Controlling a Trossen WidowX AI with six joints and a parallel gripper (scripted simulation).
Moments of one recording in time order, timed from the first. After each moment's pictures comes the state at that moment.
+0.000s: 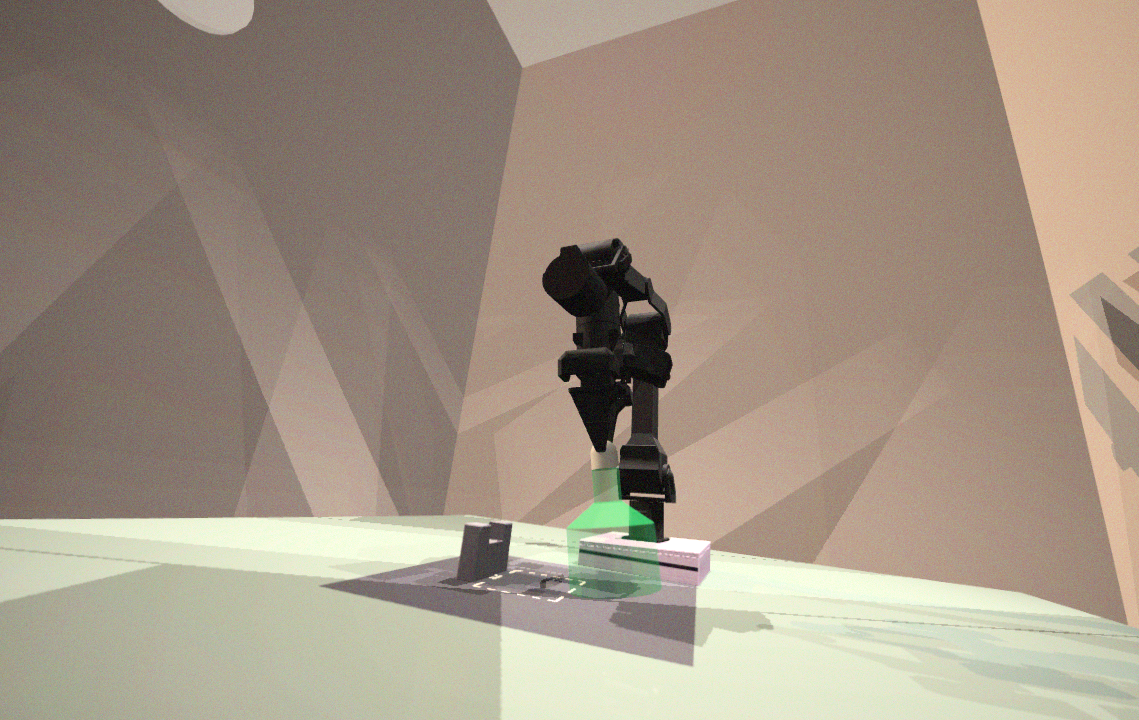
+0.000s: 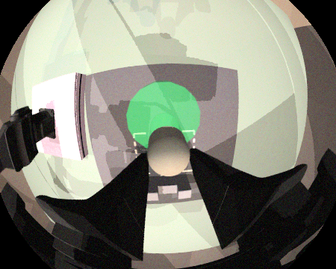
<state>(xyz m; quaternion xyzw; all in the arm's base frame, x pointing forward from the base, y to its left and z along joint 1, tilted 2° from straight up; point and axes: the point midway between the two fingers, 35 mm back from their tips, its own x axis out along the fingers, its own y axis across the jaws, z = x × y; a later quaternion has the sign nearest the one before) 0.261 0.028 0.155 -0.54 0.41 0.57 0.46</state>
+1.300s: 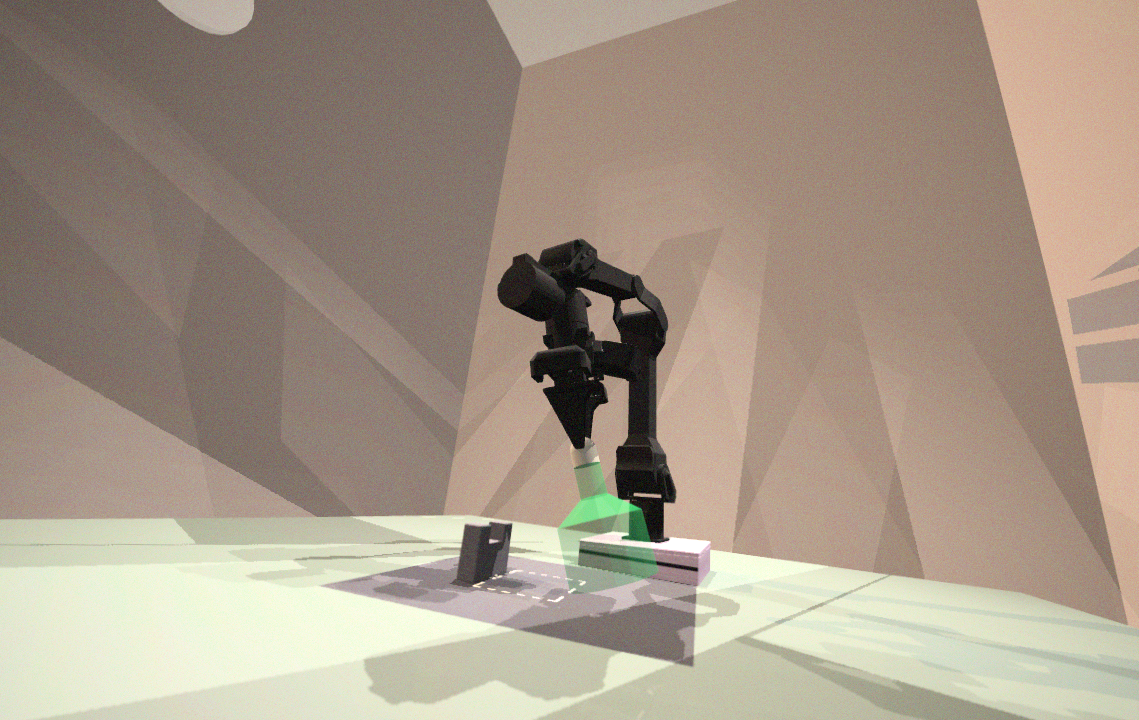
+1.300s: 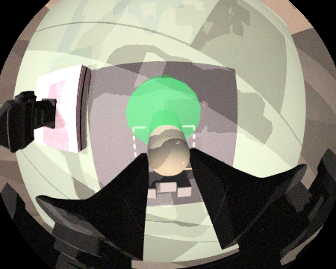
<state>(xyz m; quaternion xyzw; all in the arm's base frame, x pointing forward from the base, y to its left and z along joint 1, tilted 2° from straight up) 0.266 -0.001 0.158 -0.52 0.38 0.60 0.47</state>
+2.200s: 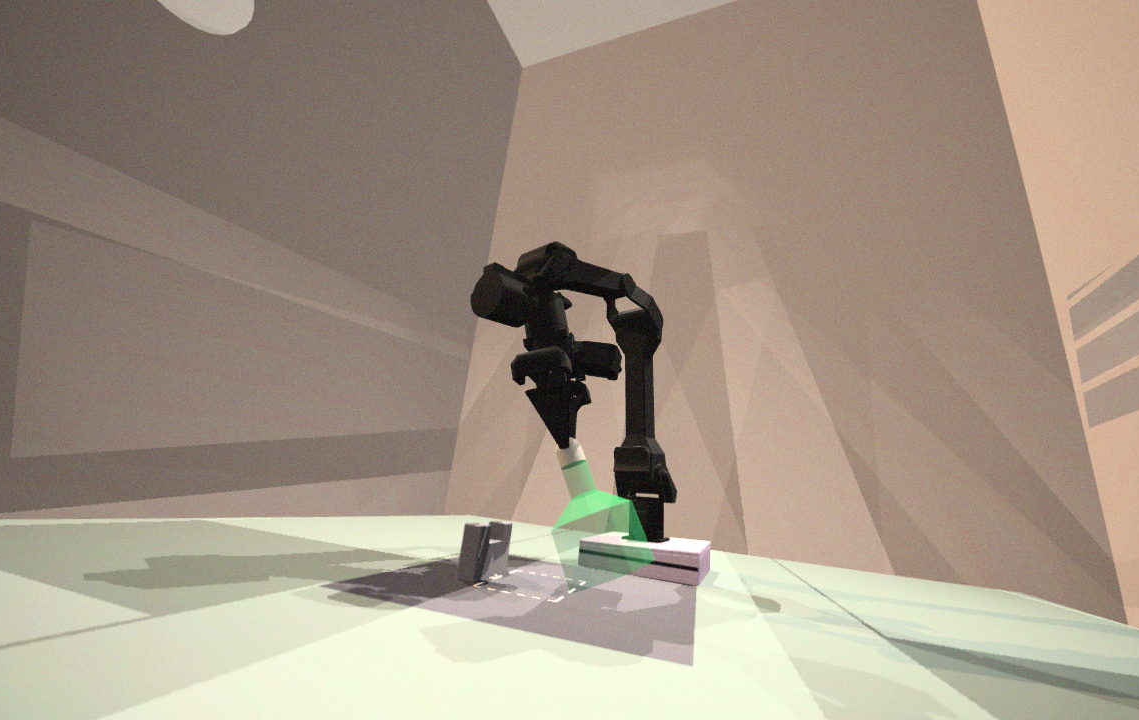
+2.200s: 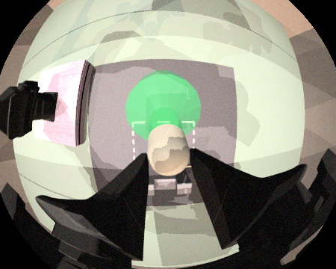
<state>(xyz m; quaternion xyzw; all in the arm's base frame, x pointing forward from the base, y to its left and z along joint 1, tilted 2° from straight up) 0.270 -0.021 0.157 -0.51 0.36 0.62 0.48</state>
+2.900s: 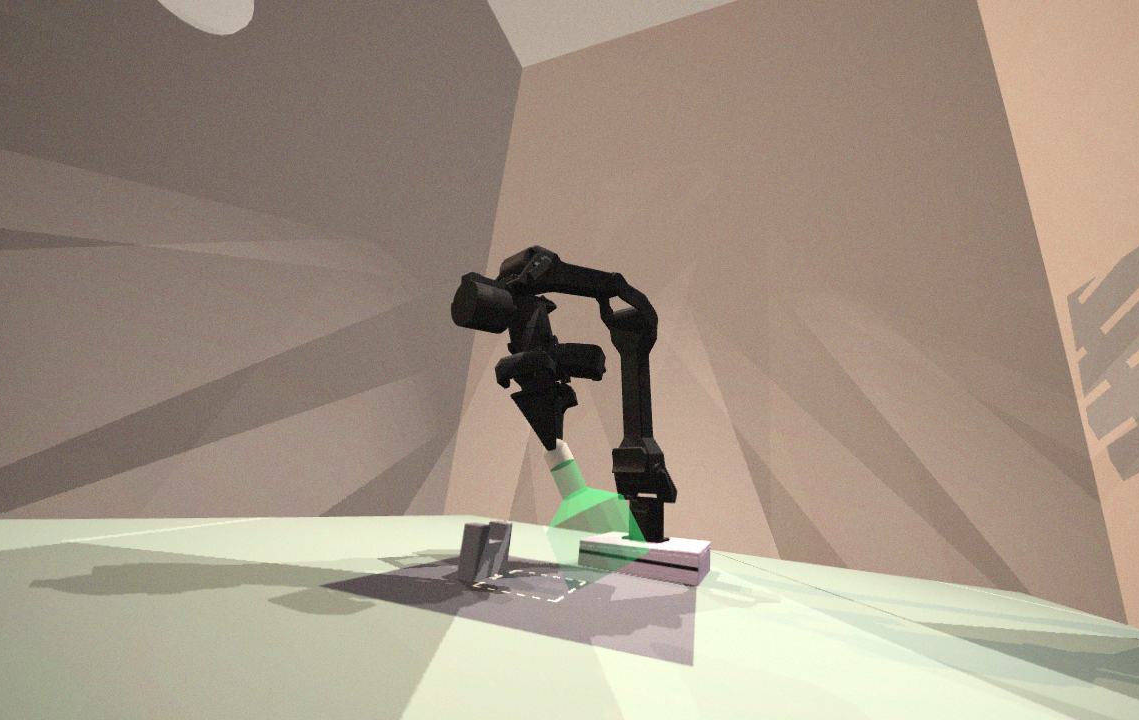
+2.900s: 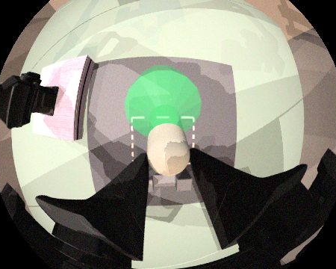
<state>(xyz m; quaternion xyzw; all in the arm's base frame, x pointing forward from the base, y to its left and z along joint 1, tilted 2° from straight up) 0.274 -0.038 0.154 -0.50 0.34 0.63 0.49</state>
